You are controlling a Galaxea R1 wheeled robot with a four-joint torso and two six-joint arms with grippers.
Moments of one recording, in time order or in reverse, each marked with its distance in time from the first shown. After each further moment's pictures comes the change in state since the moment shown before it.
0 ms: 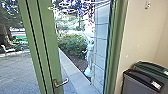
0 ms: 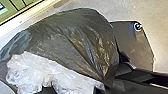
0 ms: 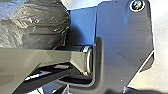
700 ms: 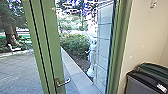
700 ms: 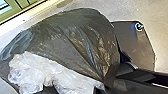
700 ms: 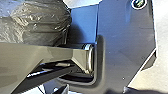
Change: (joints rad) left arm 0.000 -0.003 0.000 0.000 0.003 0.000; right arm -0.004 0.000 0.000 -0.001 0.000 -0.003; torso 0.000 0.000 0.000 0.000
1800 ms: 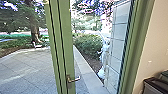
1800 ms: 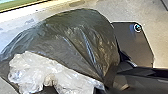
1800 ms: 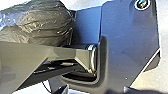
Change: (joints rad) left arm 0.044 -0.067 0.079 0.000 -0.085 0.001; right arm -0.010 -0.113 0.178 0.000 0.012 -0.004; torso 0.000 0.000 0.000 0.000
